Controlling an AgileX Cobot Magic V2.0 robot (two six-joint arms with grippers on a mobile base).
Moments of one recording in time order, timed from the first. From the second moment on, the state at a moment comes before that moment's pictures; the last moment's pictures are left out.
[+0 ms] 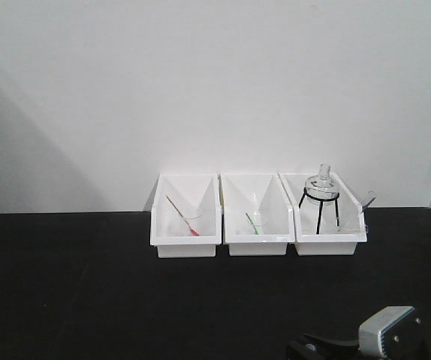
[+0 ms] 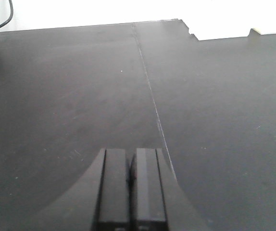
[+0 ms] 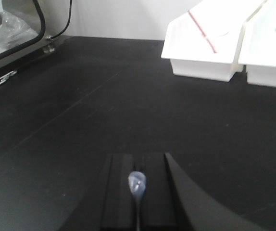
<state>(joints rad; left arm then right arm) -0.07 -0.01 0.03 -0.02 0.01 0.05 0.25 1.42 -0.40 -0.69 -0.80 0.62</state>
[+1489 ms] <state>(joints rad) -0.07 -0.01 0.03 -0.02 0.01 0.05 0.25 0.70 -0.40 -0.52 0.04 0.53</state>
